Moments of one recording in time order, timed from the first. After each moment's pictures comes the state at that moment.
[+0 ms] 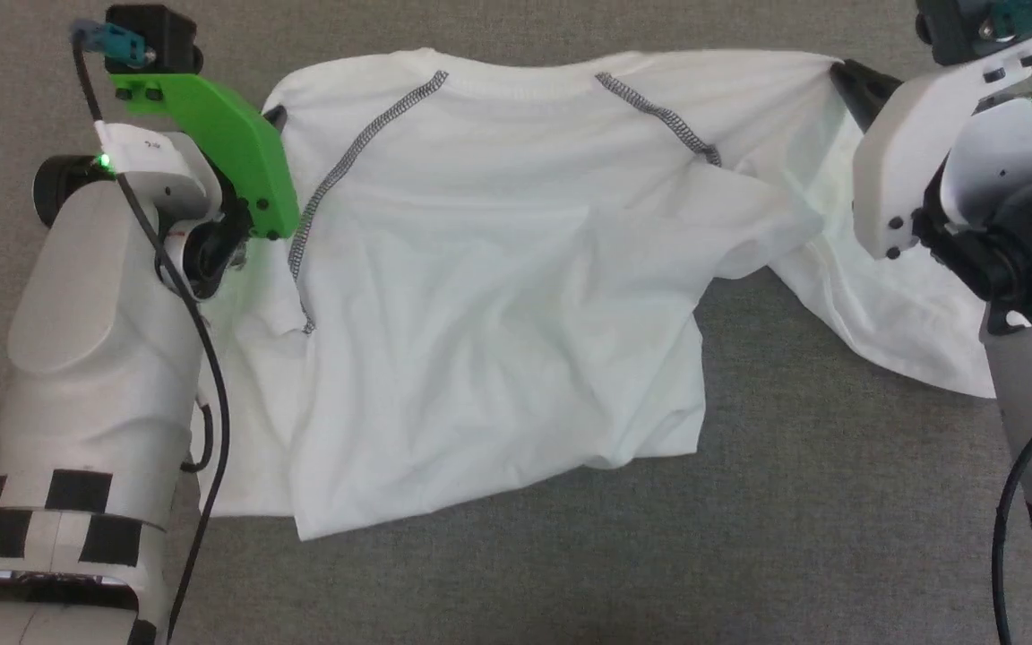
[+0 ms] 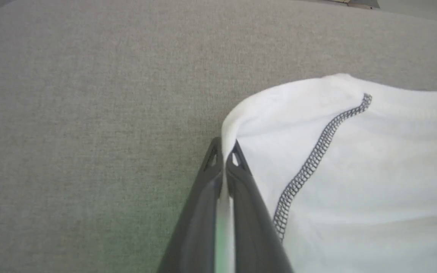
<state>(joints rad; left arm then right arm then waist) -0.92 0.25 -0.19 0.65 -0.46 -0.10 0.45 -0.76 -0.26 0.16 0.13 0.24 0.13 0.70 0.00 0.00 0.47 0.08</state>
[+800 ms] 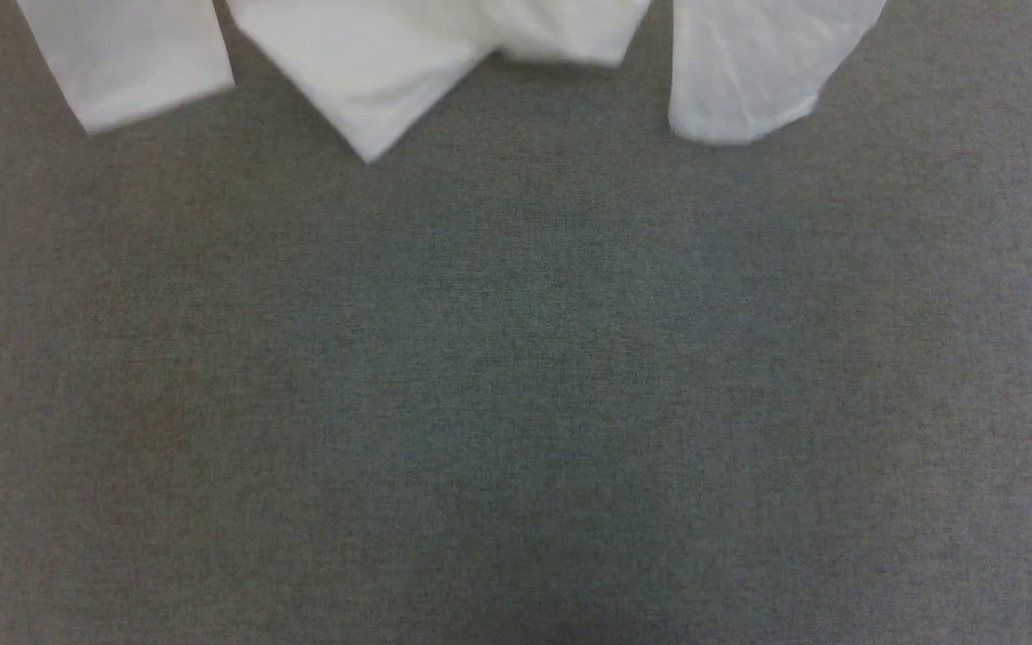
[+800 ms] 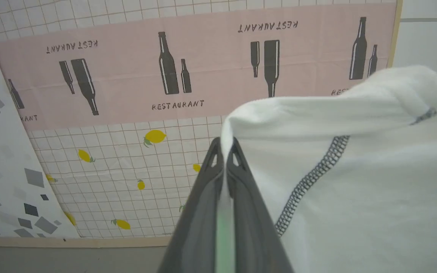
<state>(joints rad) -1.48 0.37 -0.16 0.55 -0.34 -0.04 0.19 -1.56 -0.07 -0.10 0.51 0.10 0.13 0.57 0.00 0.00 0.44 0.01</state>
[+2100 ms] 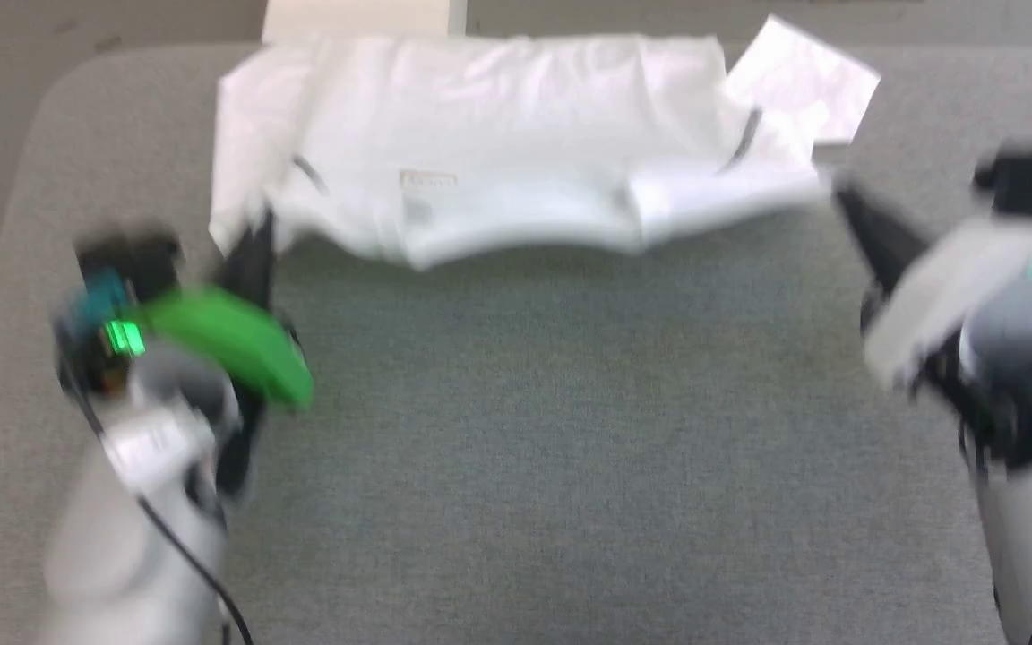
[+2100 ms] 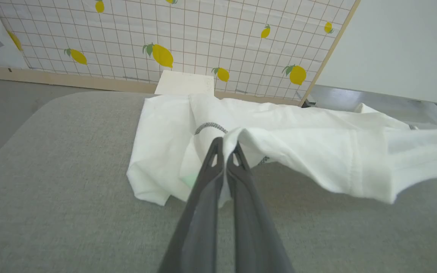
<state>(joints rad) -0.49 0.29 -0.21 0.28 -0.52 -0.02 0.00 -0.49 -0.22 0.05 0.13 0.50 0.13 0.43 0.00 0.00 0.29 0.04</state>
